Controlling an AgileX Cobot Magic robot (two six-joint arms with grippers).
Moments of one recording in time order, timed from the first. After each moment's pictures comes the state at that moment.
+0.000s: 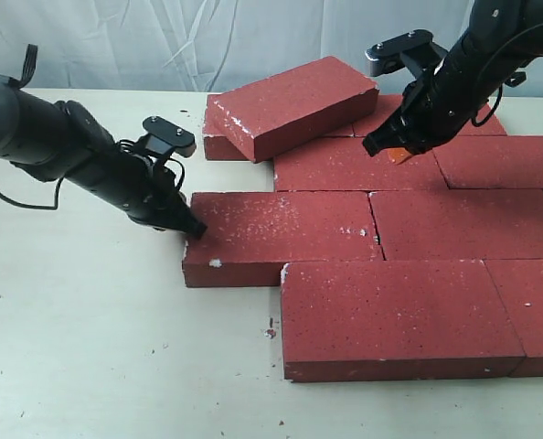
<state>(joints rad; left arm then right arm) -0.33 2.03 -1.10 -0.81 0.37 1.04 0.22 1.93 -1.40 0.19 0.77 -0.45</state>
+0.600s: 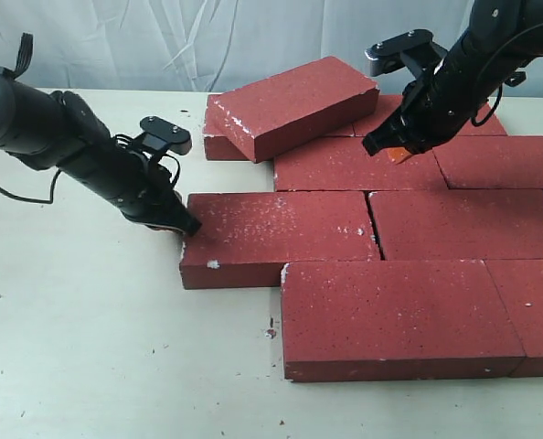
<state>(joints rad) -0.31 2.04 -1.14 -0.73 0.46 0.95 0.22 1.93 -1.40 0.19 0.77 -0.45</state>
